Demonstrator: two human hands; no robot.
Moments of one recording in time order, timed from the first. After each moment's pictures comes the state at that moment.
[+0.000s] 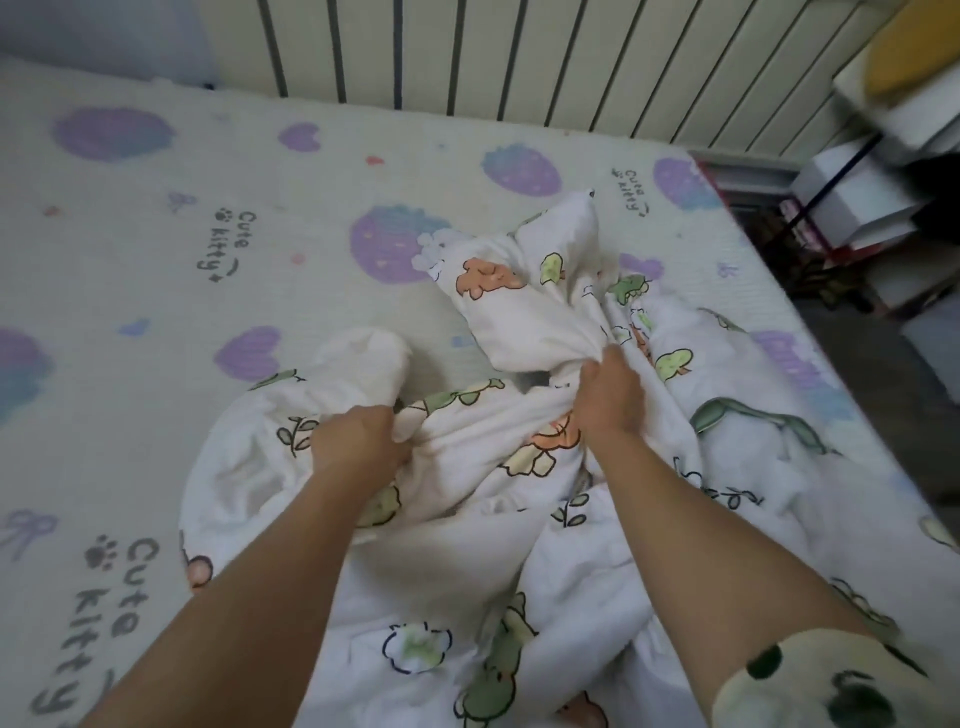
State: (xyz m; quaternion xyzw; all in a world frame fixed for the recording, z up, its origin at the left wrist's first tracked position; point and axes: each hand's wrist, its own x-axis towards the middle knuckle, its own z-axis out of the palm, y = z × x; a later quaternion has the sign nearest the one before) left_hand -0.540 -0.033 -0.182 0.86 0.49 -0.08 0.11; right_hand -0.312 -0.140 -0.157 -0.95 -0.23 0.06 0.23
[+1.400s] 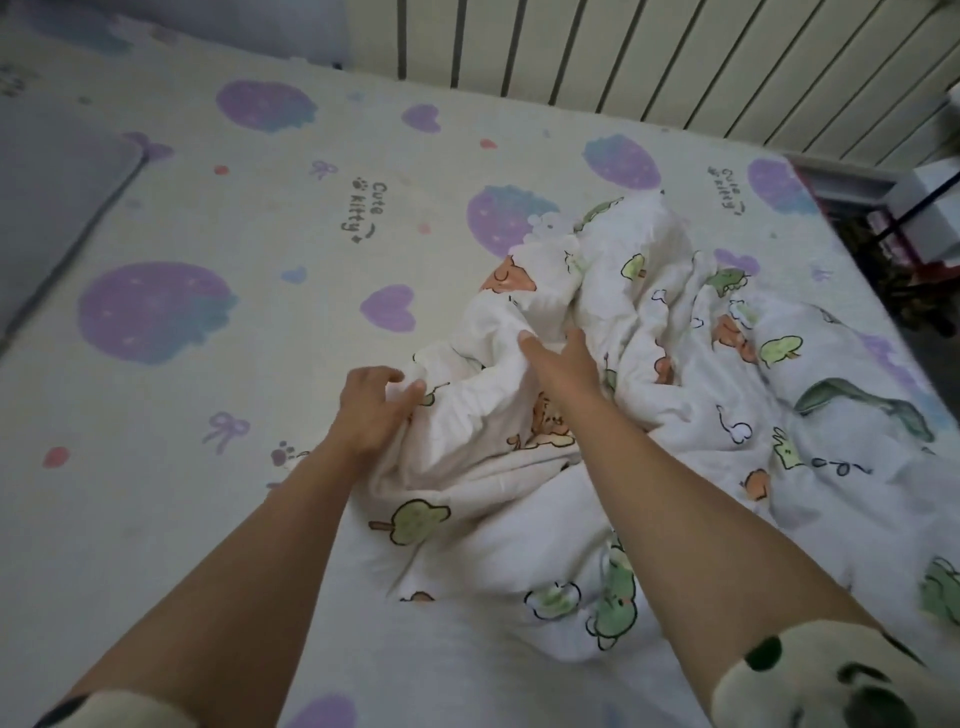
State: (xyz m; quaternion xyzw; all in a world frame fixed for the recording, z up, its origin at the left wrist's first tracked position) left_hand -0.728 -0.002 -0.174 0.70 0.53 0.11 0.47; right_hand -0.513 -0.072 -0.134 -0.84 -0.22 0.32 0.37
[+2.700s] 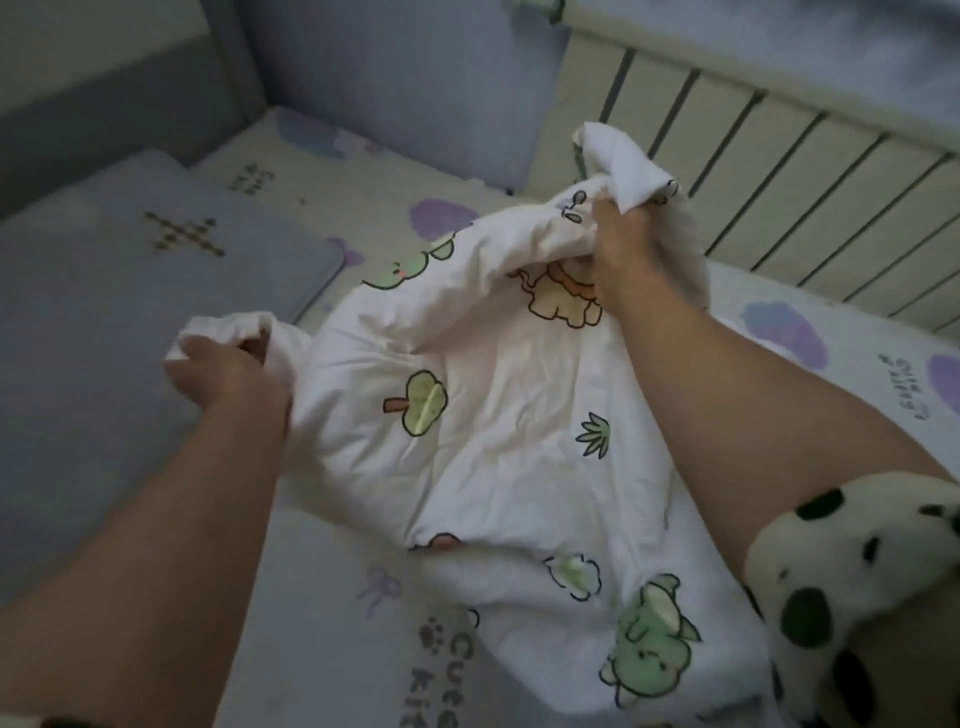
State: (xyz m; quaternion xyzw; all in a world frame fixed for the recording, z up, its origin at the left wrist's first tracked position) left_hand -0.947 0.317 -0.112 0.06 0.59 0.68 0.43; right_hand -0.601 0.336 -0.007 -0.66 -0.33 0.29 0.61
